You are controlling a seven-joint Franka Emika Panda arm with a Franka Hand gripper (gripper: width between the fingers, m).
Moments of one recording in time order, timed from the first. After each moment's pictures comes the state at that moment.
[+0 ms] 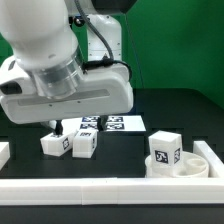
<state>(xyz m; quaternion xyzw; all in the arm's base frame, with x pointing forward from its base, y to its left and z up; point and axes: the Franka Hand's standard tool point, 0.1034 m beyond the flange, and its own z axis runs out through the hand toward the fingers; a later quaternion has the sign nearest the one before) 0.554 -0.074 0.061 -0.95 0.08 0.28 0.11</state>
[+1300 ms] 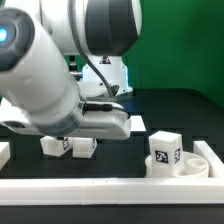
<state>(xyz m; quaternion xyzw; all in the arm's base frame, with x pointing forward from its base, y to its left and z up) 0.523 -0.077 0.032 -0.89 0.12 0.42 0.08</state>
